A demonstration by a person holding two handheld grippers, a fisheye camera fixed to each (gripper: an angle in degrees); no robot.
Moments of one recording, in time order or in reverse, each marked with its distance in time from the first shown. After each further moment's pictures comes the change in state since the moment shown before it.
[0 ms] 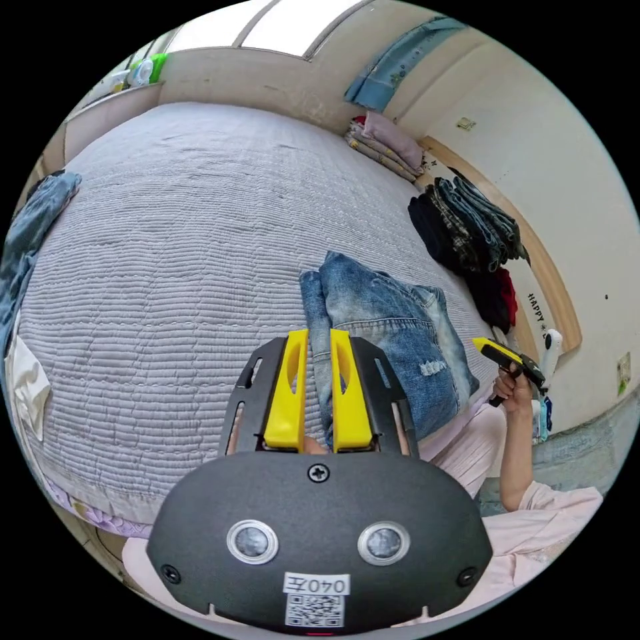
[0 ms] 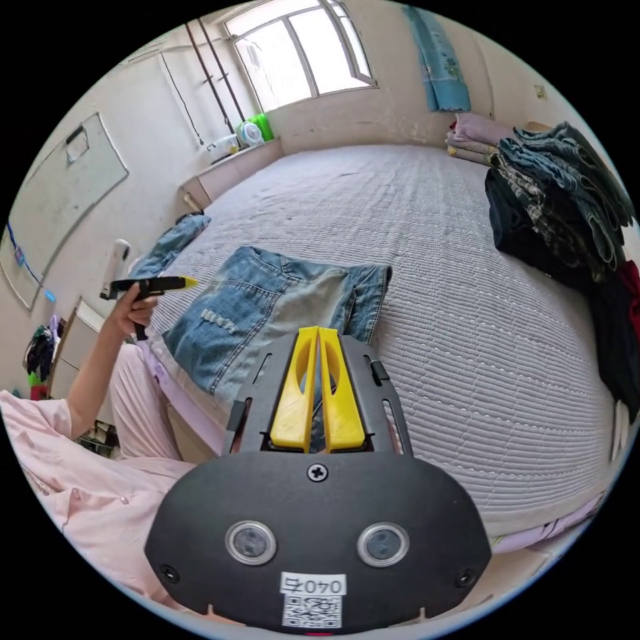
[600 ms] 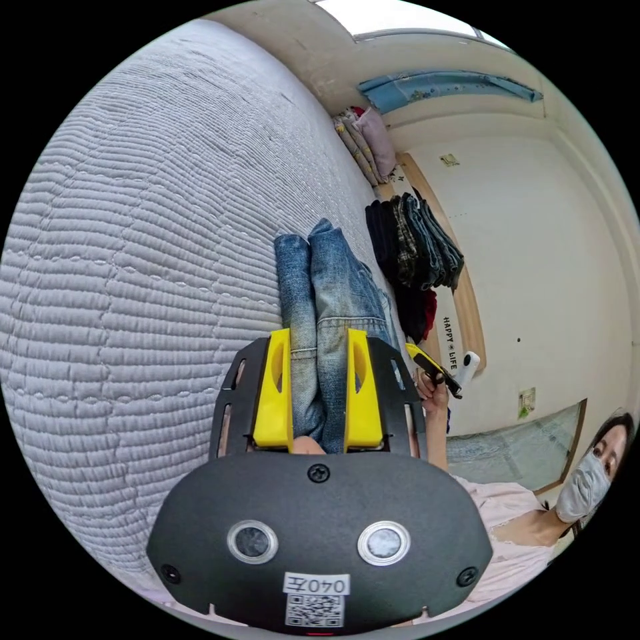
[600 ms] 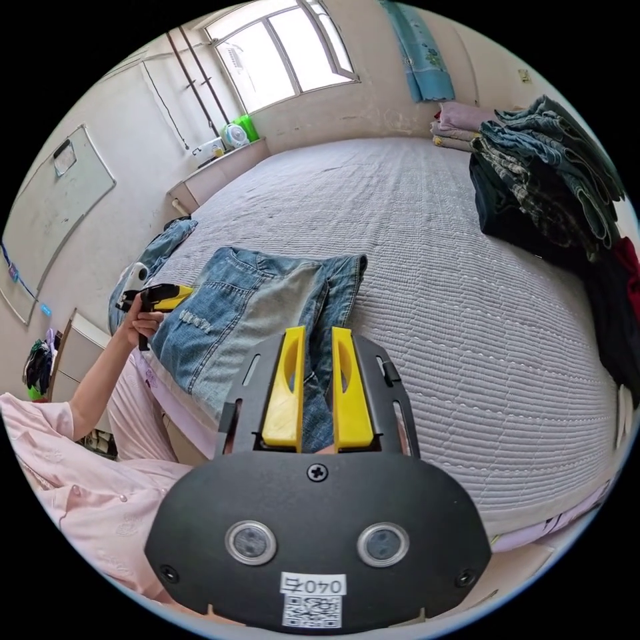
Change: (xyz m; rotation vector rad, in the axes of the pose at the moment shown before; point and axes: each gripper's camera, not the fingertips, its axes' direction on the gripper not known) left arm -0.145 -0.018 0.035 -0.092 0.473 -0.183; right arm 0.028 -0.012 -0.058 -0.010 0.008 0.056
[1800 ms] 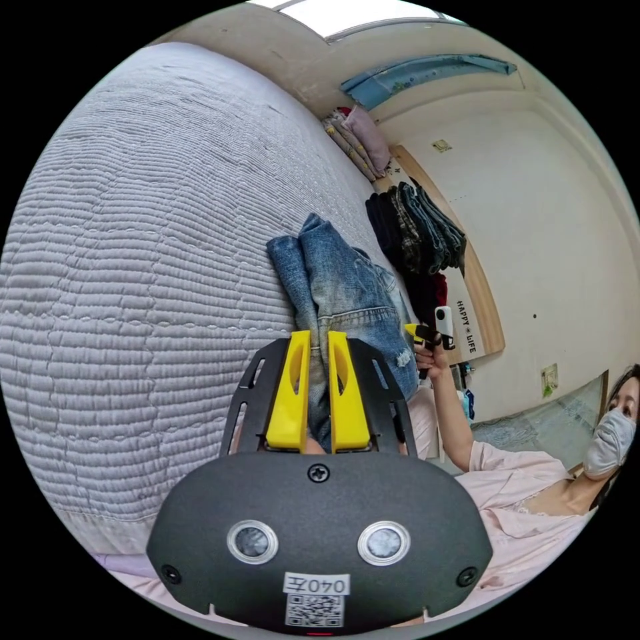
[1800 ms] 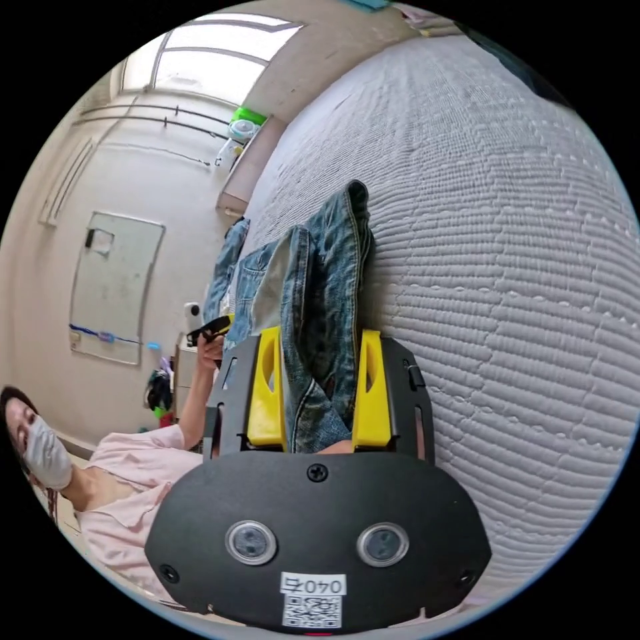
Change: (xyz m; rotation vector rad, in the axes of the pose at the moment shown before) left arm -0.011 0.041 -0.032 0.023 -0.084 0.078; right arm 0.076 -0.055 -0.079 -0.229 -0.566 0.244
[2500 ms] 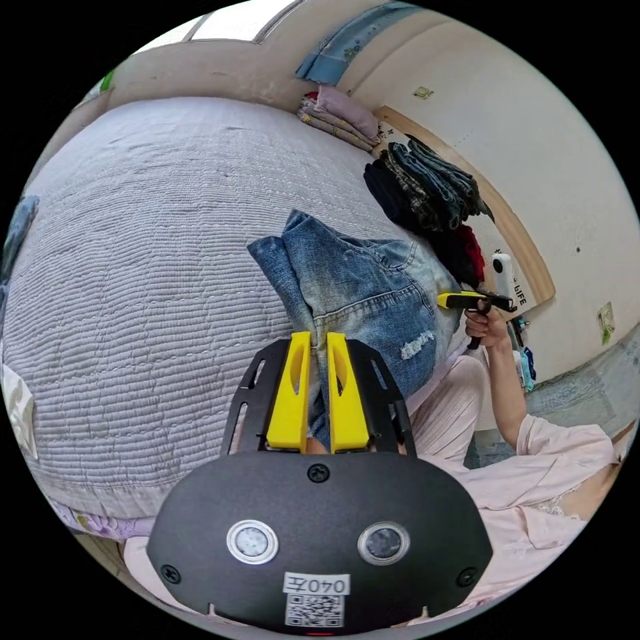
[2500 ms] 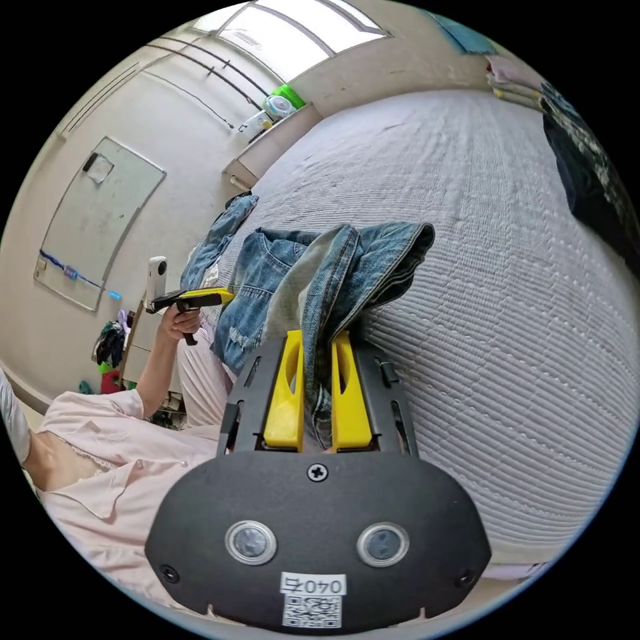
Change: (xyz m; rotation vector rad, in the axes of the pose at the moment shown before) left arm 0.125 -0.004 0.034 -0.068 -0.274 0.237; right arm -0.156 0.069 -0.026 -0.015 0.227 -0.242
